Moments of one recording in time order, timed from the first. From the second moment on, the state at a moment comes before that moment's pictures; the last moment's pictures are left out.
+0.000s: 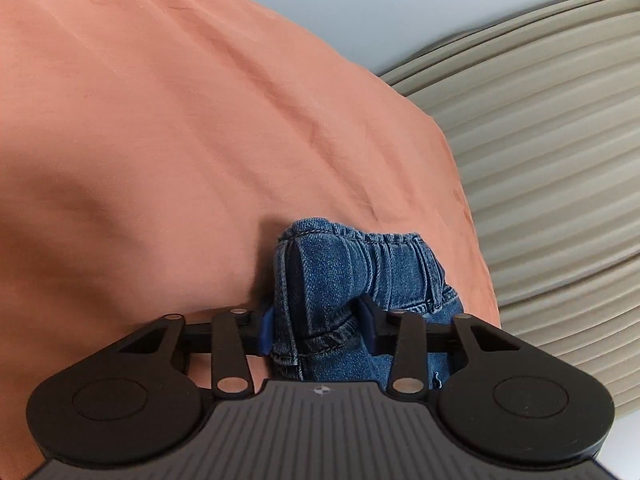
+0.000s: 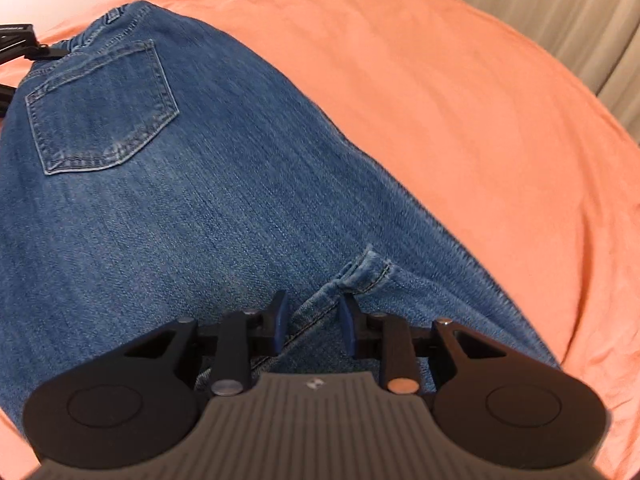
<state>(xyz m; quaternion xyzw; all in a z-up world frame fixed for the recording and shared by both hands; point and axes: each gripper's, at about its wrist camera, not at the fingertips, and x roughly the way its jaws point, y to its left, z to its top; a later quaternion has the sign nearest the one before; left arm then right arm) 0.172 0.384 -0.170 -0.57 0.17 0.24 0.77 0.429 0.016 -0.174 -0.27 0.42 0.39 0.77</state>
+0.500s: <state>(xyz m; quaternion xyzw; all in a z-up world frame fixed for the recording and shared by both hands) 0.160 0.350 -0.111 -0.49 0.12 0.21 0.84 0.386 0.022 -0.136 -0.29 0.42 0.29 0.81</state>
